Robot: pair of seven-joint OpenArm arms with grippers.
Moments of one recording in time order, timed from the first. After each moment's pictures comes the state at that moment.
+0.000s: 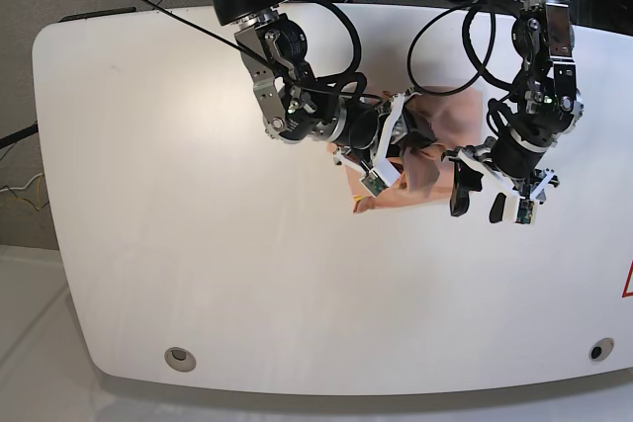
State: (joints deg) left arm 4.1 -15.5 -6.7 103.2 -23.2 -14.7 38.1; right arm 4.3 -7.3 -20.4 82.0 28.2 26.9 -46.3
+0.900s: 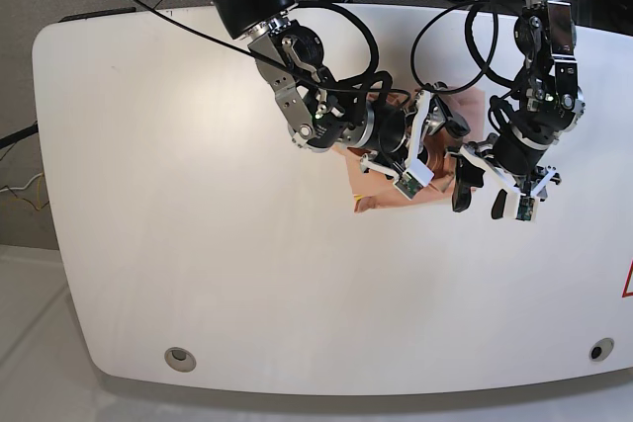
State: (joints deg) left arm 4.7 -16.7 -6.6 103.1 -23.1 -14.9 38.0; right arm 8.6 -7.2 -28.7 83.0 28.7 22.7 -46.9
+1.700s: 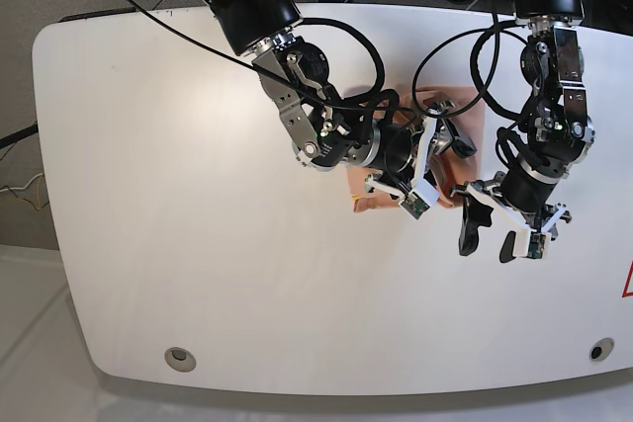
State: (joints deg) left arm -3.4 -17.5 -6.2 103.2 -23.1 -14.9 38.0; right arm 12.1 -8.5 -28.7 81.9 28.8 22.4 -47.0
